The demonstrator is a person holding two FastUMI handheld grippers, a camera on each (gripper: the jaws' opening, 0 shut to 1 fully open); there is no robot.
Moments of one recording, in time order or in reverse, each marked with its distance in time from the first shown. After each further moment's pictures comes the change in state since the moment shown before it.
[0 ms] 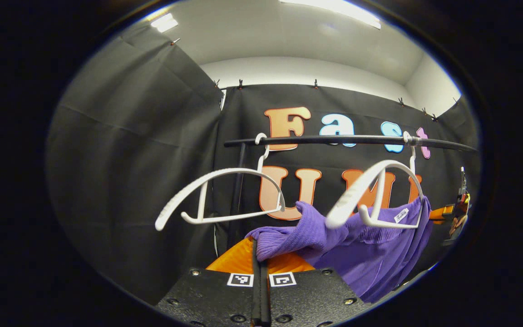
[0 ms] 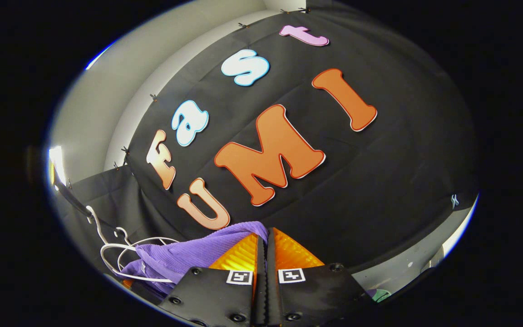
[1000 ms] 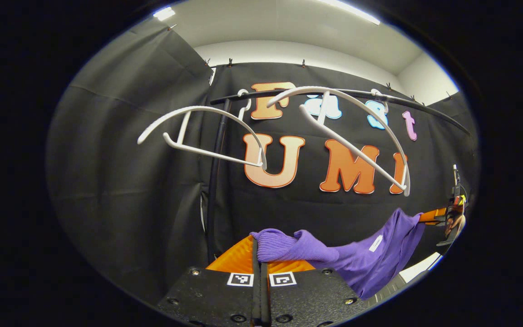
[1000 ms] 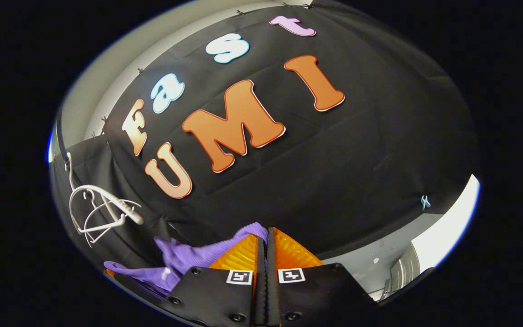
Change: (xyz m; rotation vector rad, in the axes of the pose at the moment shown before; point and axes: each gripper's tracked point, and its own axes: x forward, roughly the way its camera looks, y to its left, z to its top) left arm -0.041 -0.049 -0.098 -0.006 0.132 -0.119; right arm -0.047 -0.091 -0.095 -0.110 0.148 -0.173
